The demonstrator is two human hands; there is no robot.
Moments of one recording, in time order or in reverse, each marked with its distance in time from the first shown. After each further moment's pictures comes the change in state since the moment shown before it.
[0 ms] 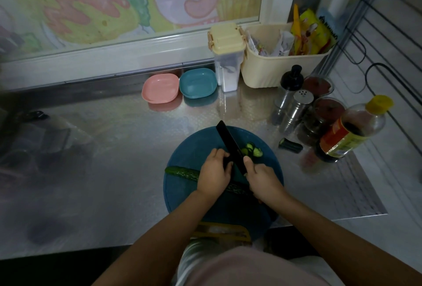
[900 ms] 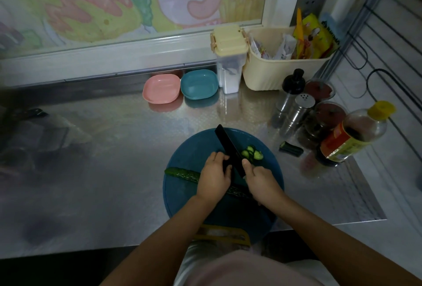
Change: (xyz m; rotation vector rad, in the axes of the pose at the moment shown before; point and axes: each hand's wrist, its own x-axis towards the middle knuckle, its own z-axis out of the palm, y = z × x) left_hand -0.005 -0.002 0.002 -0.049 0.020 -0.005; right_hand 0.003 -0.002 0.001 -0.046 -0.010 0.004
